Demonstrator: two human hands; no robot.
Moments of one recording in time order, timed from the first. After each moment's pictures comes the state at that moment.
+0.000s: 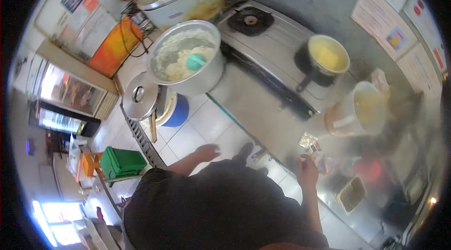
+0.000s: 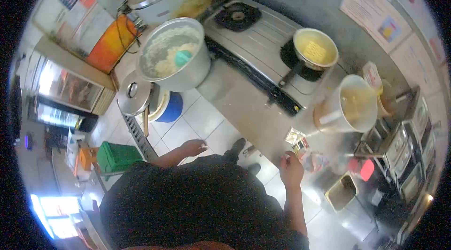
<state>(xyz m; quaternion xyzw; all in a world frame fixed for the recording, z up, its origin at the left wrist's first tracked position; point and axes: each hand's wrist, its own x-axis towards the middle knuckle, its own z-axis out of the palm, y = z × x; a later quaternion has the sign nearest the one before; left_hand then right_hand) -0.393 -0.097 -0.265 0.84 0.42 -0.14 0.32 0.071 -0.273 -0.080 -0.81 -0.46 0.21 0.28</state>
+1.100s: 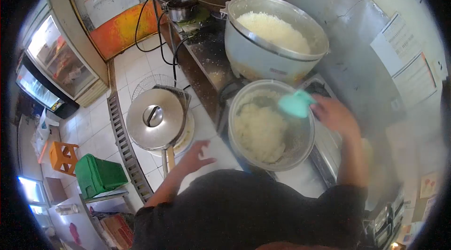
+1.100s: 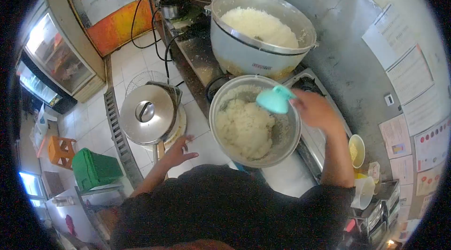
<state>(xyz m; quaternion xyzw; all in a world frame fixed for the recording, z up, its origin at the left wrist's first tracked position) -0.637 0.152 -0.062 0.64 0.56 0.26 0.46 -0.215 0.256 0.219 -0.58 -0.80 0.13 0.05</state>
